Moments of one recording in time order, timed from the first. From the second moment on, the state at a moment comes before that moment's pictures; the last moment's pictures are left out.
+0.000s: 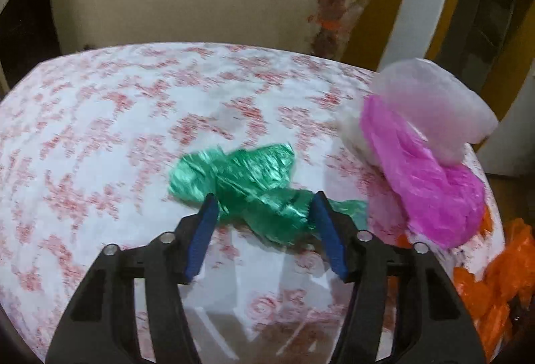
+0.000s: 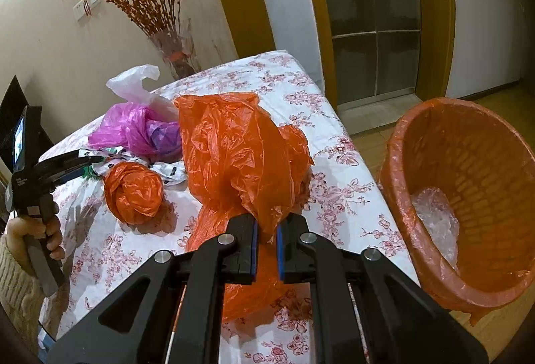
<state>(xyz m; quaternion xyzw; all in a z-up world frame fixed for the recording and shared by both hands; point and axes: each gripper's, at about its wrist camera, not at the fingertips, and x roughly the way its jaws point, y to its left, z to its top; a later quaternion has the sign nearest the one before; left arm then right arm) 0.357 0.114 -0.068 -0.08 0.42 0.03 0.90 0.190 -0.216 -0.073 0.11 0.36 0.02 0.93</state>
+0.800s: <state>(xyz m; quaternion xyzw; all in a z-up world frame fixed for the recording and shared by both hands) 0.287 0.097 -0.032 -0.04 0.36 0.01 0.93 0.158 -0.222 -0.047 0.11 0.32 0.02 0.94</state>
